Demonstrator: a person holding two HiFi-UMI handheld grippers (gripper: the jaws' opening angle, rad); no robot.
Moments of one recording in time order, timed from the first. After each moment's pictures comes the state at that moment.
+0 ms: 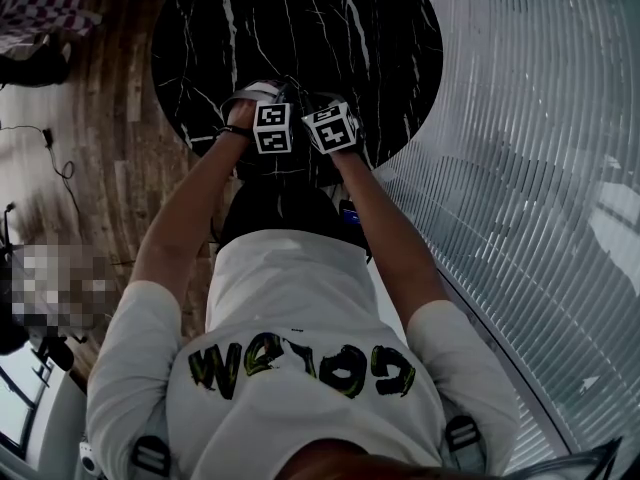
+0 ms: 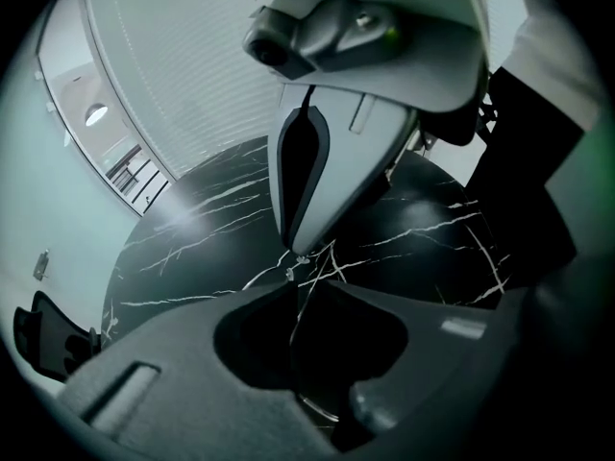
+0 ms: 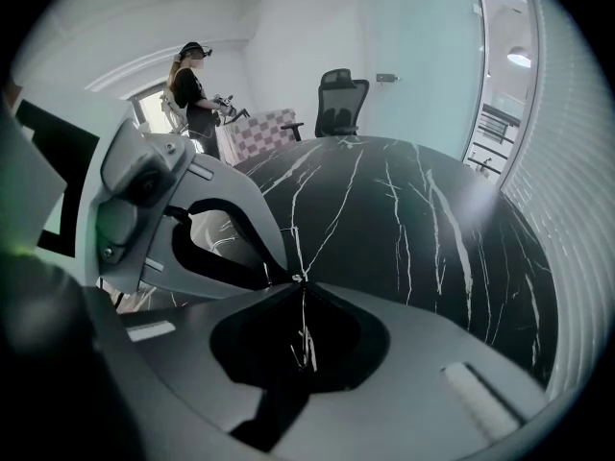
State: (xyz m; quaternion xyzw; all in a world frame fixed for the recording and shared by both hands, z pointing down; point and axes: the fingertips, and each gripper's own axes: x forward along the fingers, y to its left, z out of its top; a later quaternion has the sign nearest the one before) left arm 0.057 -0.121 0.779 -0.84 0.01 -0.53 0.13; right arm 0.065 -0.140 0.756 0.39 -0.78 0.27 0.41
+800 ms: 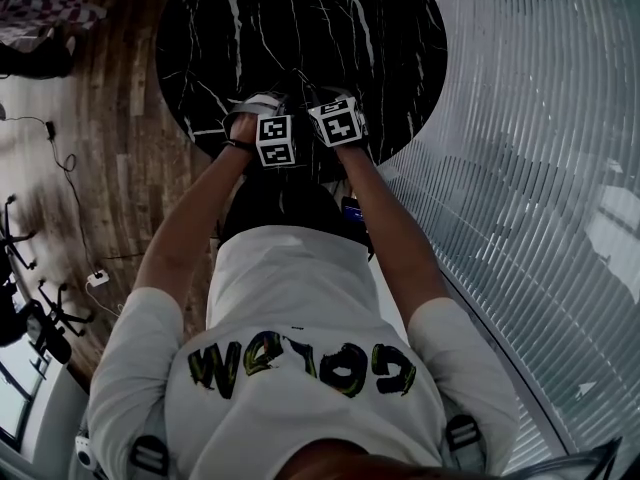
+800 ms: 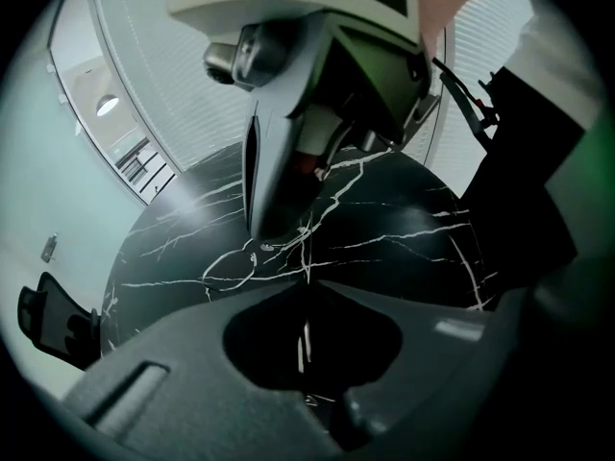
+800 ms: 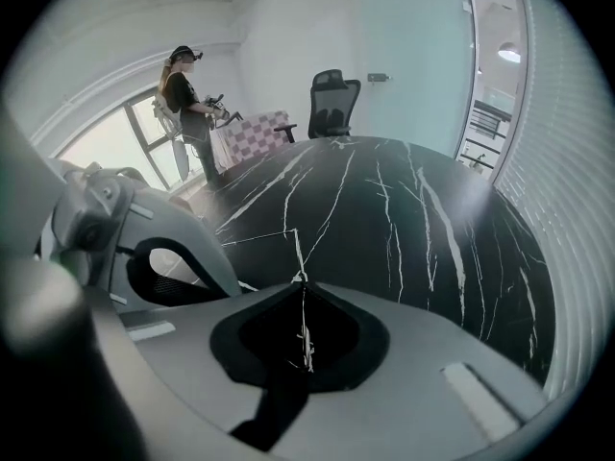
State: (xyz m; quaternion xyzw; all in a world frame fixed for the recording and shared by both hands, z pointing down) left arm 0.049 -0.089 0.780 -0.84 0.04 -0.53 0.11; right arm 0.072 -0.145 0.757 0.40 -0.77 0.28 0.40
